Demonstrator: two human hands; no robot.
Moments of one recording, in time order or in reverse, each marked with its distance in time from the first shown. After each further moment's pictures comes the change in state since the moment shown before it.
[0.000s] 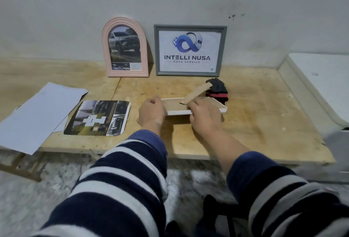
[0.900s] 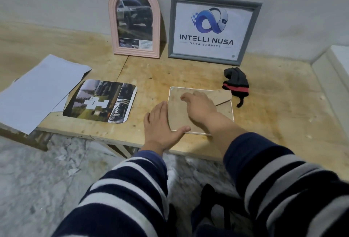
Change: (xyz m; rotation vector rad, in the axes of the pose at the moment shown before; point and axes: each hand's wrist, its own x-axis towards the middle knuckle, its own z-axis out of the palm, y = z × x) left_hand -0.008 -0.091 0.021 0.627 -0.101 0.480; right_hand 0.055 -0.013 0.055 0.175 -0.448 0.093
